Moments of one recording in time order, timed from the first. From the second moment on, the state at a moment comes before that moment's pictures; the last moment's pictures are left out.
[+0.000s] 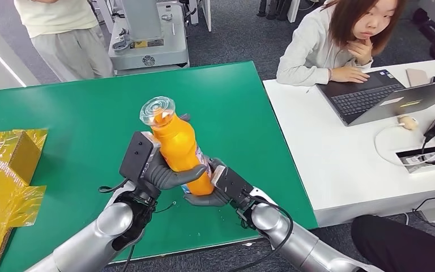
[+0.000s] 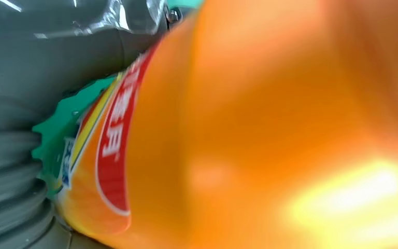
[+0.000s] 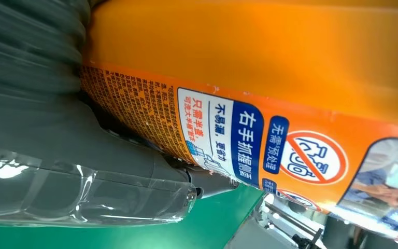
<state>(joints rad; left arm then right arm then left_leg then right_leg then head) -0.70 0.00 -0.58 -0.99 0.13 0.31 -0.43 -0.39 -0.12 0.75 -1.24 -0.05 -0.11 -0.29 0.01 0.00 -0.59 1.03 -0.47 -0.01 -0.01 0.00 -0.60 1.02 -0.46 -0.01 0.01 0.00</state>
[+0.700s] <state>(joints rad) -0.62 0.04 -0.55 -1.07 0.22 0.37 -0.49 -0.42 -0.12 0.80 -1.19 -0.10 -0.11 -0.31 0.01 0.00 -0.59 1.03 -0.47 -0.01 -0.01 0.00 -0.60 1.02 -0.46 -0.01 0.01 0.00</state>
